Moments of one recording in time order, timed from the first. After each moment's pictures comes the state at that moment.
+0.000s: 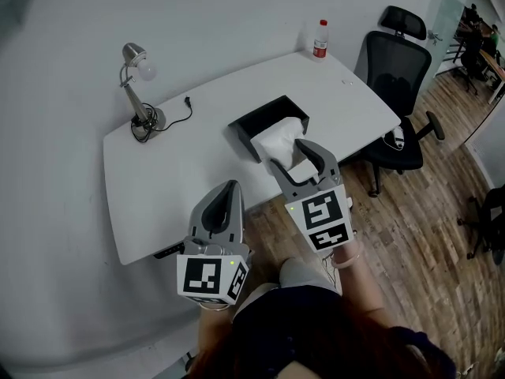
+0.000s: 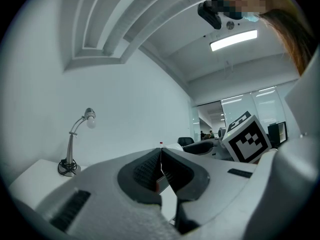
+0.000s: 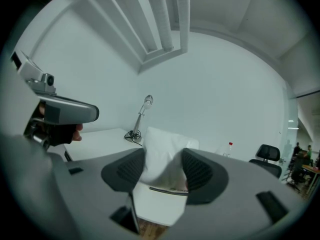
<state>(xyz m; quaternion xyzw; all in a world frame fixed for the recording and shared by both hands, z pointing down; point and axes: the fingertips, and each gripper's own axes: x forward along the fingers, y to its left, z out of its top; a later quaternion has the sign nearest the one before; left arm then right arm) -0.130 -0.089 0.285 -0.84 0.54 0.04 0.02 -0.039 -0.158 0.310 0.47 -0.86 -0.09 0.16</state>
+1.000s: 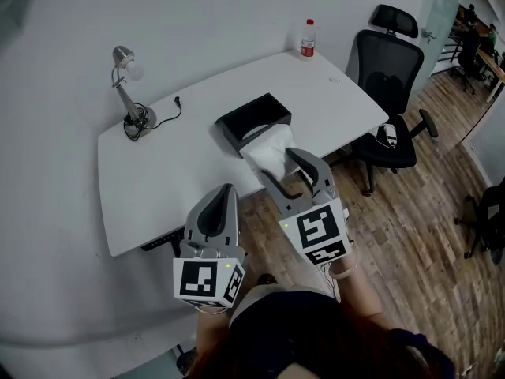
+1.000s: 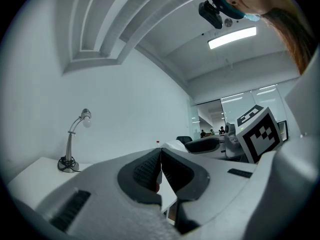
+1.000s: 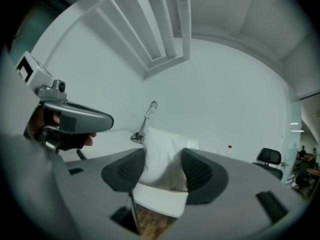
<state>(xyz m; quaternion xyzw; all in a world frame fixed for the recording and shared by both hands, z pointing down) -0.087 -0.059 0.287 -0.83 0.55 0.03 0.02 -0.008 -0.107 0.301 0.45 -0.88 -0.11 0.14</state>
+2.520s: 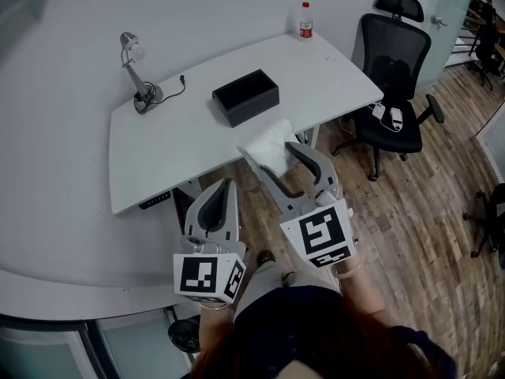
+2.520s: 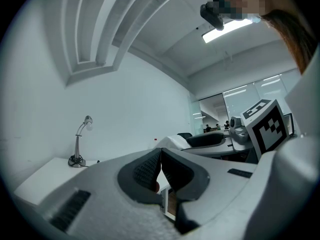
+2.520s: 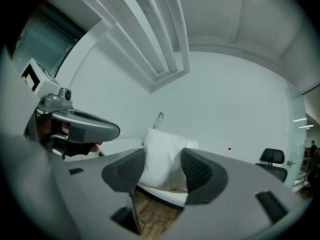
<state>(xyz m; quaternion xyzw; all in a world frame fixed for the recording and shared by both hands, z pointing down) -0.008 0.038 0.280 -0.81 0.59 0.00 0.03 0.064 -0.003 0.283 0.40 -0.90 -0.11 0.10</state>
